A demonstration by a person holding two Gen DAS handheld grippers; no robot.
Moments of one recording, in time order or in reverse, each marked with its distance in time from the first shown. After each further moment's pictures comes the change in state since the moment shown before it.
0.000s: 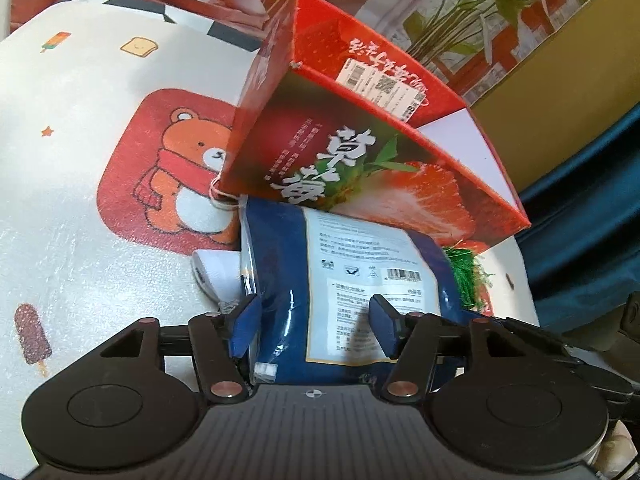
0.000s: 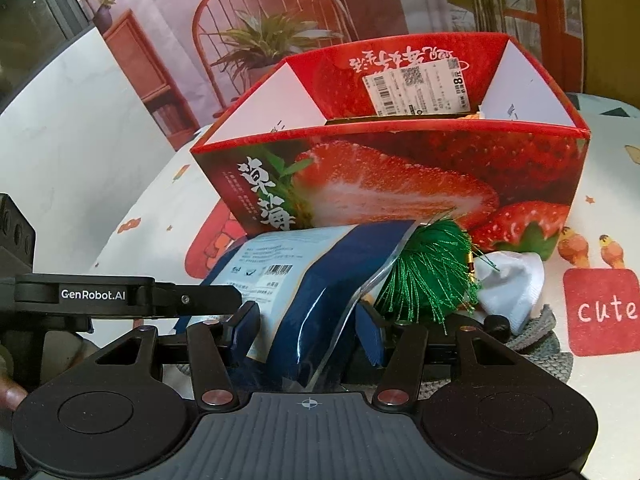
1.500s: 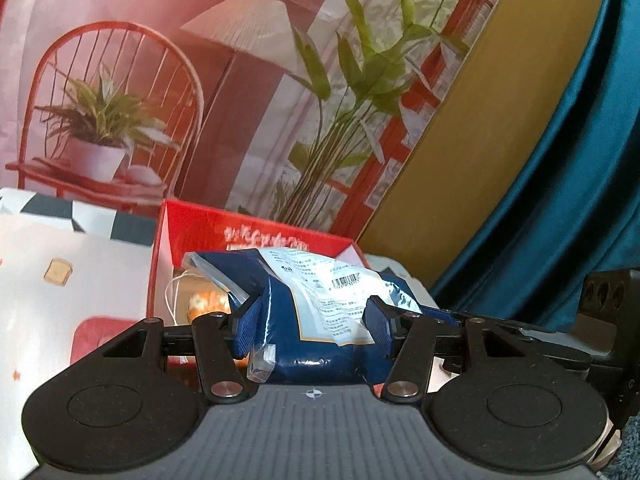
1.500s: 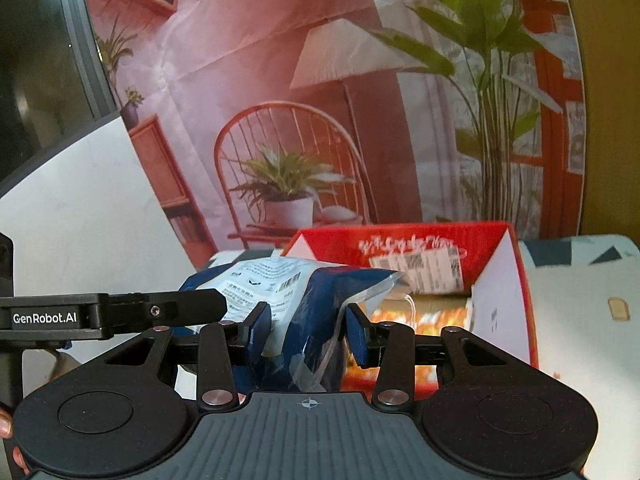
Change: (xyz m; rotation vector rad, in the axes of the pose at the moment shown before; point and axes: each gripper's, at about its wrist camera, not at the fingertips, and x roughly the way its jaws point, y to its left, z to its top) left arm -0.065 -0.100 0.092 0.261 -0.312 -0.117; right arm -0.069 0.004 0.112 -0.071 -0.307 0.017
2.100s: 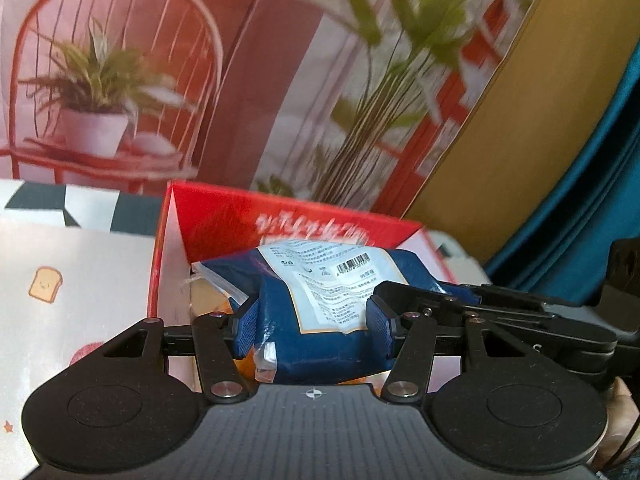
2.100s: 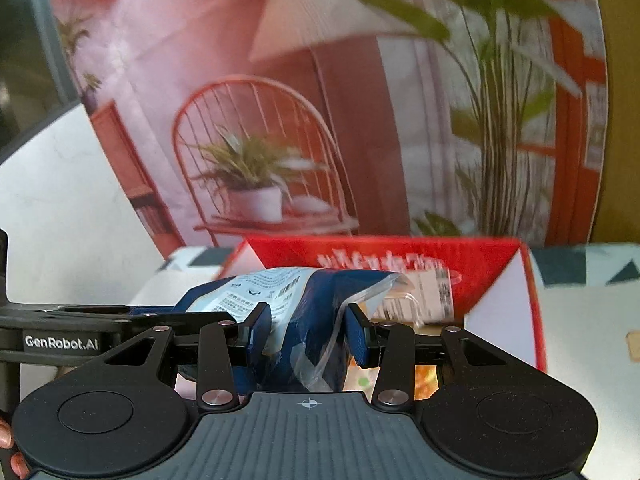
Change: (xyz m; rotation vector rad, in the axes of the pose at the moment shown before) left arm 0.110 0.040 0.020 0.005 0.174 0.098; right arm 0.106 -0.055 0.032 0.018 0.099 -0.034
